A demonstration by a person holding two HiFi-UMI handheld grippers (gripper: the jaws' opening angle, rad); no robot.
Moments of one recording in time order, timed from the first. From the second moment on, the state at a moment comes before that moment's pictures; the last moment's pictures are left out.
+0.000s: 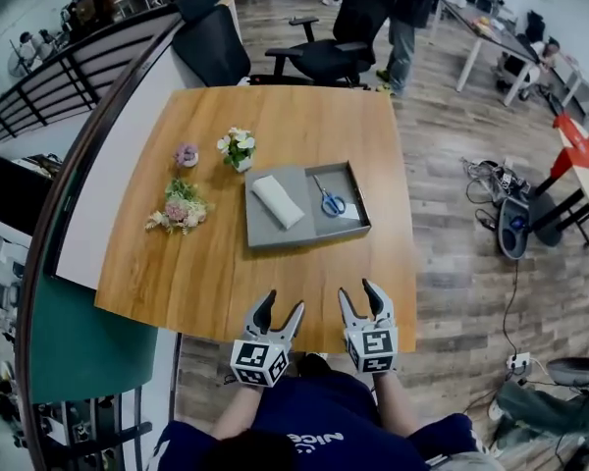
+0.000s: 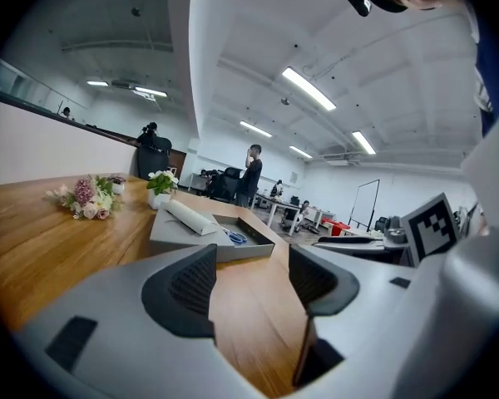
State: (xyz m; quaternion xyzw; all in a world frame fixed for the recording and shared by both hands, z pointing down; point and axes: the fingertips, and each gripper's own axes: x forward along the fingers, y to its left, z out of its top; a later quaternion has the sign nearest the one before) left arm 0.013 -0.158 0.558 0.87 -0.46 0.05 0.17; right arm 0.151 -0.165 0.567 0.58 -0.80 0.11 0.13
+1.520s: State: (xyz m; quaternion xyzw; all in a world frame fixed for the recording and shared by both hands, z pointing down) left arm -0.032 -0.262 0.554 0.85 -0.48 0.06 0.18; right arm 0.152 -0.361 0.547 0.53 -0.80 0.15 0.25
